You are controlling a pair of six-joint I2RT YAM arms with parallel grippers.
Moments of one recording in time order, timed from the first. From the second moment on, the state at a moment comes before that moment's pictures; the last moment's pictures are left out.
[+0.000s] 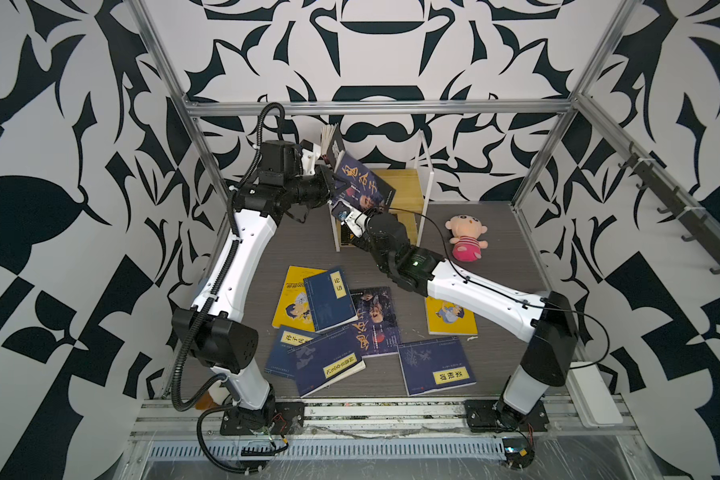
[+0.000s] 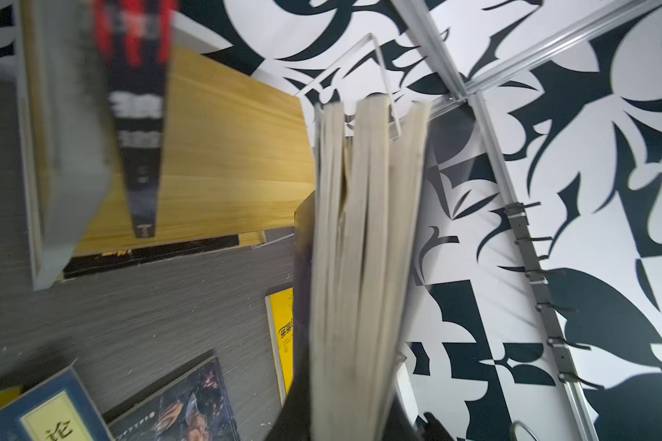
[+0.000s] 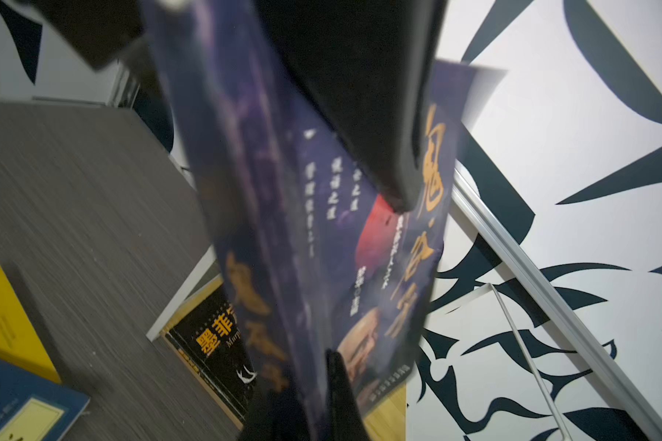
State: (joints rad) left arm -0.27 1.70 1.96 -0.73 0.66 -0.68; right arm 0.90 1.74 1.54 0.02 0.55 -0.62
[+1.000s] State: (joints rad) left arm 0.21 1.49 1.61 -0.70 0.84 -0.38; right arm 0.64 2.05 1.80 0.32 0.36 0.01
